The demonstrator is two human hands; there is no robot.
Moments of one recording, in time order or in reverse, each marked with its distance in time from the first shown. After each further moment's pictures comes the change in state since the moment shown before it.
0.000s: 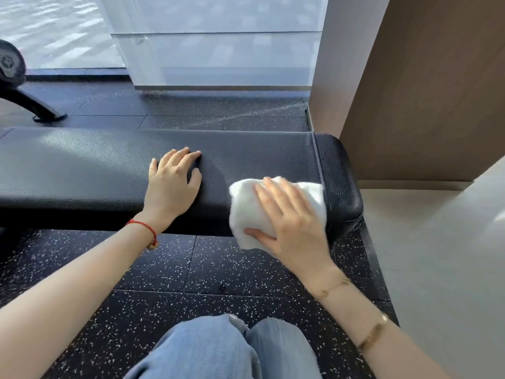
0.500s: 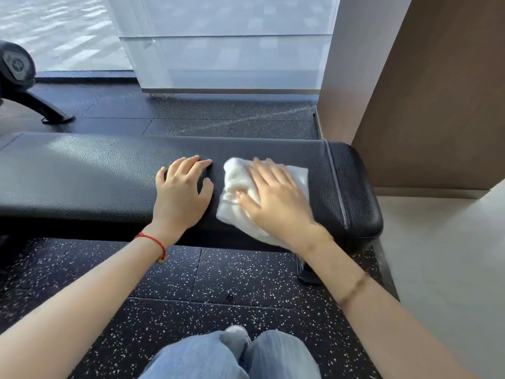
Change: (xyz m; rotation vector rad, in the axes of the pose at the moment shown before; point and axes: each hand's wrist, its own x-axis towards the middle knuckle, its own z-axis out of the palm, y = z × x) left_hand 0.001 -0.002 -0.002 0.016 -0.003 -0.017; right_hand 0.088 -0.018 0.009 0.157 -0.240 0.075
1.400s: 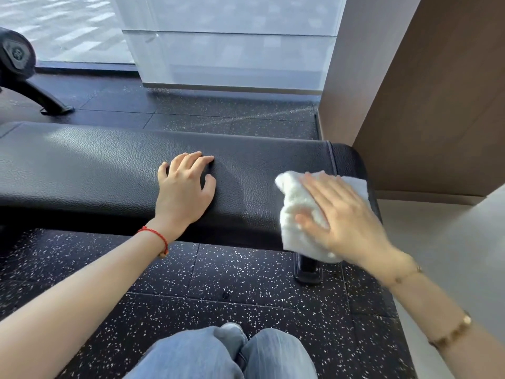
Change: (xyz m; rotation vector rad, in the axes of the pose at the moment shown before) left_hand 0.000 0.005 0.001 -0.003 0.037 -0.022; right_hand -0.066 0.086 -0.028 -0.043 0.074 -0.141
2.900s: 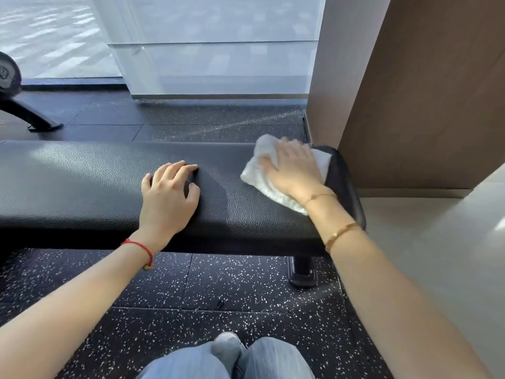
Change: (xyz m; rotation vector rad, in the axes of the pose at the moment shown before) left_hand -0.001 0.005 -0.004 0.021 -0.020 0.005; right_hand 0.119 -0.003 0.011 -0.038 -0.162 0.351
